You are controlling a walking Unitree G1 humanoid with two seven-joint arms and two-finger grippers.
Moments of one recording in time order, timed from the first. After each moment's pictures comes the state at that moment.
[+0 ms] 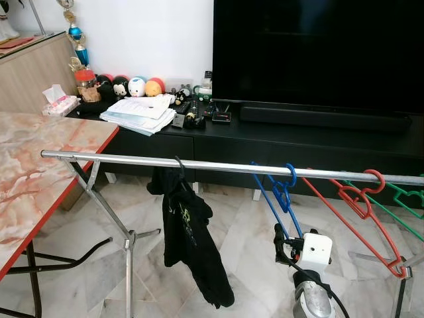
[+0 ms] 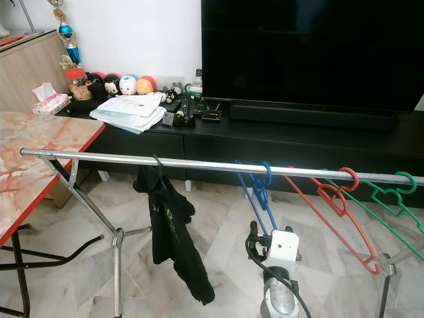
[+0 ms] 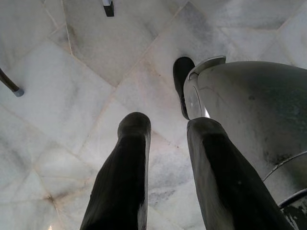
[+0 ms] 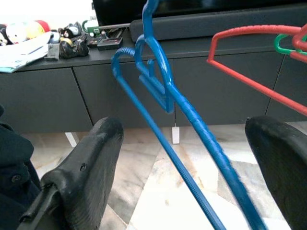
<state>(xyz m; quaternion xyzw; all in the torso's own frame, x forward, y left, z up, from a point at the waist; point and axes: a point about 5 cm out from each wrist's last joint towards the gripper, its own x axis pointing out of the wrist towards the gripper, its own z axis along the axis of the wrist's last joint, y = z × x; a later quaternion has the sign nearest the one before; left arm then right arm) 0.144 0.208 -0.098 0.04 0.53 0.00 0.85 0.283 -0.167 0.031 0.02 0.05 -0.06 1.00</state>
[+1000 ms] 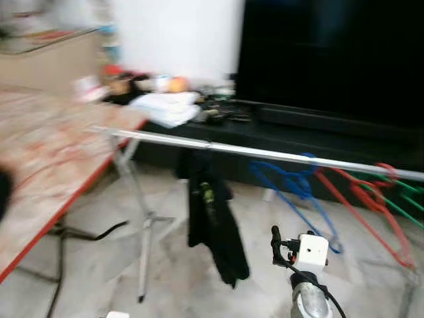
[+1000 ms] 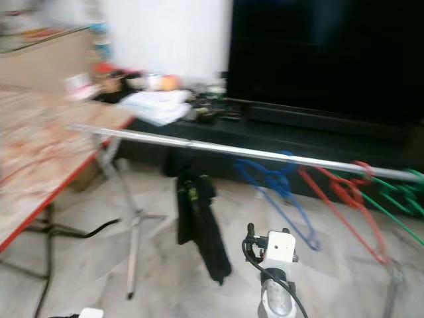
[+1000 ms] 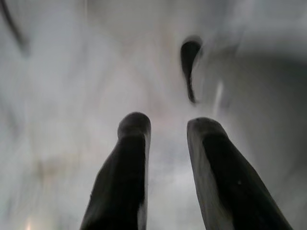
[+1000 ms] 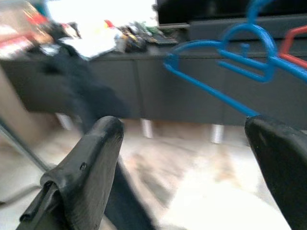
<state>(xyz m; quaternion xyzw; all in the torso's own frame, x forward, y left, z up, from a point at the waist) 0.141 0.207 -0.099 0.03 0.53 0.00 0.85 0.292 -0.149 0.040 0.02 0.05 -0.03 1.00</state>
